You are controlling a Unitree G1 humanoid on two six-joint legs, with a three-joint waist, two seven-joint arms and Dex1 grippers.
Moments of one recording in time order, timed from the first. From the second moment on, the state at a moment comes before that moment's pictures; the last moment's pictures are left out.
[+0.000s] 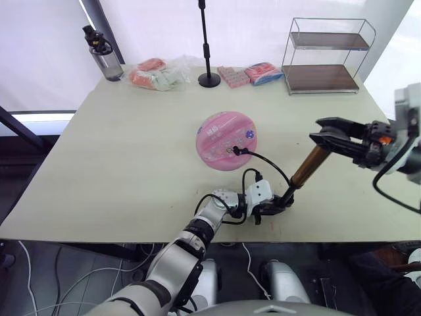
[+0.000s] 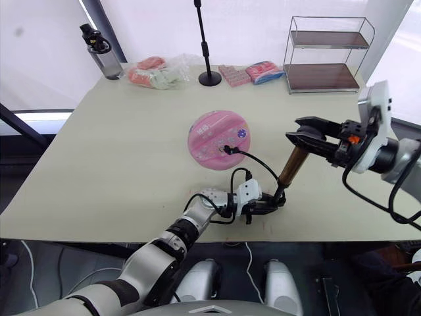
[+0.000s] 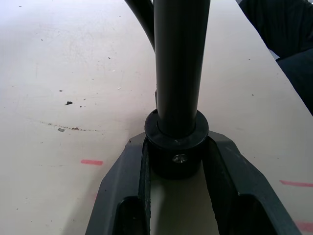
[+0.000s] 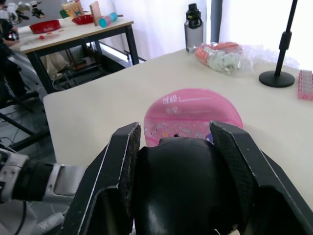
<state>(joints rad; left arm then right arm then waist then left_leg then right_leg) -0.62 -0.01 -0.35 1.00 0.11 -0.37 -0.96 -0.24 -0.83 -0.24 -0.46 0.98 0.73 0.71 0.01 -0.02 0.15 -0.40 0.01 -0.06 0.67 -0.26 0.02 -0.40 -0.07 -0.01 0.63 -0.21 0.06</state>
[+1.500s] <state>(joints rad) -0.63 -0.01 -0.35 1.00 0.11 -0.38 -0.96 -0.36 -0.96 -0.35 -0.44 1.15 0.86 0.72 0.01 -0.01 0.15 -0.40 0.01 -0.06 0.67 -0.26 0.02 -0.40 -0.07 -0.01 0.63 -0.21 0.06</state>
